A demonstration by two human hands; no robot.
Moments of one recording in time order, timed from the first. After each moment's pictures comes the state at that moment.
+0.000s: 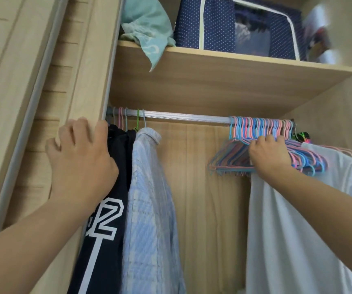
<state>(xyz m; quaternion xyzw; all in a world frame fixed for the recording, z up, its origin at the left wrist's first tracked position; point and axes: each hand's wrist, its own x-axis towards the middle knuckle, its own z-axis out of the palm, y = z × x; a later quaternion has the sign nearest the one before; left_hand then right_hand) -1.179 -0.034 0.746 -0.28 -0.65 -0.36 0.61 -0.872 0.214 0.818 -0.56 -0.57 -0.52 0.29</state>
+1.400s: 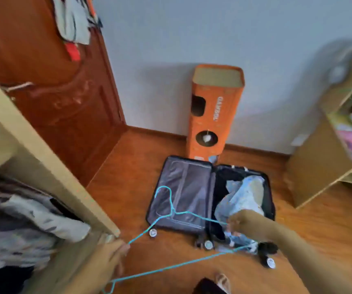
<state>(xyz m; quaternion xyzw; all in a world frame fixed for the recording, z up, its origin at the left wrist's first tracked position) -0.625 -0.110 0.124 -0.87 -0.36 0.07 -0.34 -0.270 -0.358 0.137 -0.79 -0.37 0.45 0.17</state>
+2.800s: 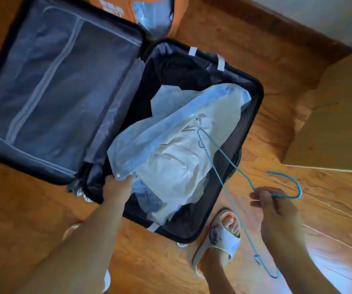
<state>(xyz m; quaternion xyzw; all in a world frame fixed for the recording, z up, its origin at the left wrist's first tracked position) 0.036 -0.341 -0.533 -0.44 -0.78 0.12 -0.42 0.276 -0.571 -0.389 -0.89 -0.02 0.31 0.32</state>
